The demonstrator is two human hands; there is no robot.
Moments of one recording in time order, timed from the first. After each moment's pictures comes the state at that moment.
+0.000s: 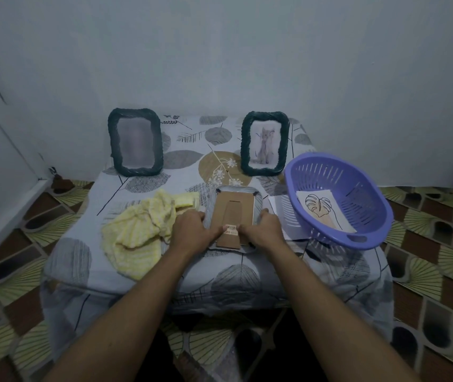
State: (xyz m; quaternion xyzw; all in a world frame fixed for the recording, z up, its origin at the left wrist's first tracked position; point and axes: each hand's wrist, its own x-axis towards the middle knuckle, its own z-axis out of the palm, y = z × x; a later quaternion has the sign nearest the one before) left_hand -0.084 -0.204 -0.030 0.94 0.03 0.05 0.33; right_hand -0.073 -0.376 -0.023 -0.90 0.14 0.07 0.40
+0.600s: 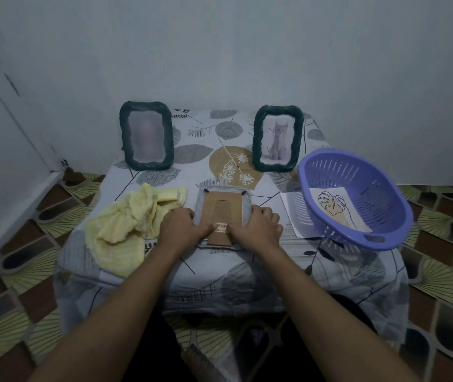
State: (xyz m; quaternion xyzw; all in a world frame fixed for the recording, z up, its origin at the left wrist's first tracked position) left_hand -0.087 -0.161 -0.033 0.95 0.08 0.03 0.29; right_hand -0.081 -0.341 -0.028 -0.96 0.07 0.05 0.26
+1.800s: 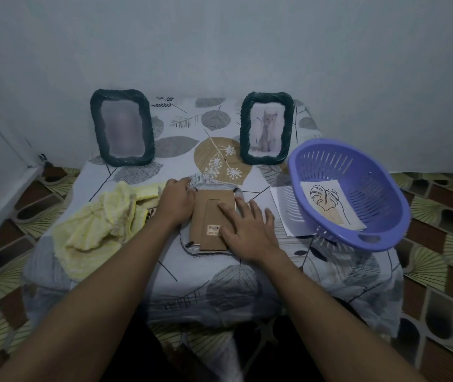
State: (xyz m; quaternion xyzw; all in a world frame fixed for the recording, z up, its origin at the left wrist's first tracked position) left_hand -0.016 -0.181 -0.030 0.95 0.04 0.04 0.31; right_hand -0.071 -0.371 -0.054 -0.98 -0.12 0.05 0.16
